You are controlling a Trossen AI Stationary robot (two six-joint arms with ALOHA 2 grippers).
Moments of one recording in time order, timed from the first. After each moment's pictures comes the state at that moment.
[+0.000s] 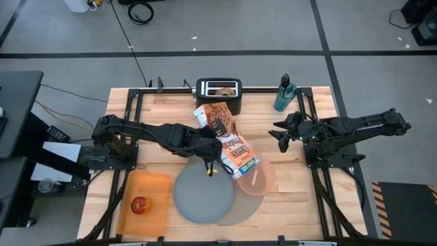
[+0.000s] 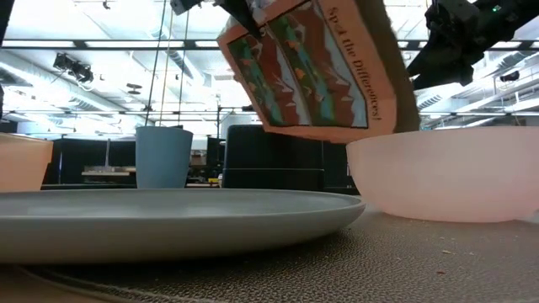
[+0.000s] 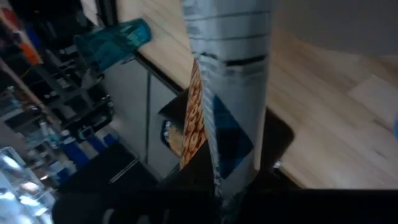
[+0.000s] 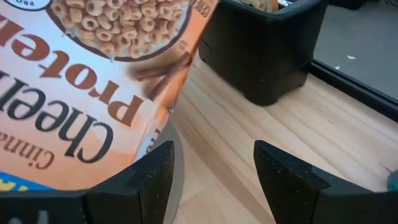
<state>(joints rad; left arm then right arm) -0.21 1.79 1.80 -1.09 -0.76 1.09 0.14 0.65 0.59 -0.55 0.53 0.53</state>
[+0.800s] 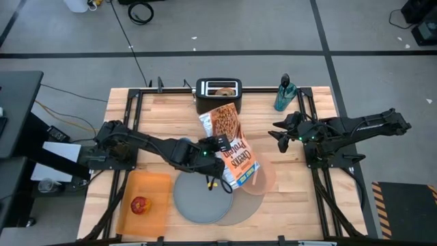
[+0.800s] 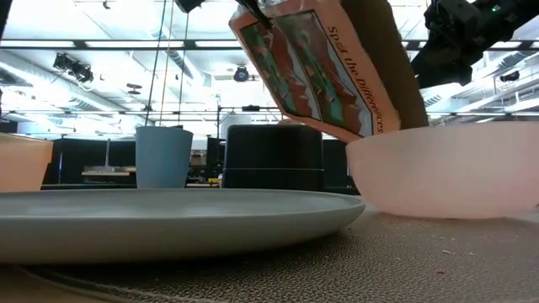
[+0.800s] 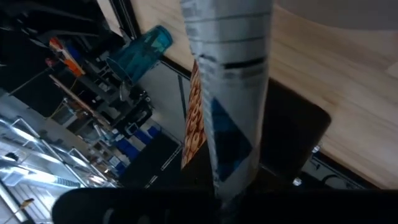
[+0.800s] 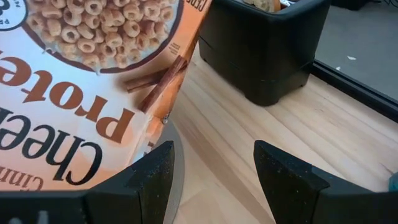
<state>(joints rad) -0.32 1.85 1.80 -1.04 -0.94 1.23 0.14 0.66 0.59 -0.54 0.53 0.52</state>
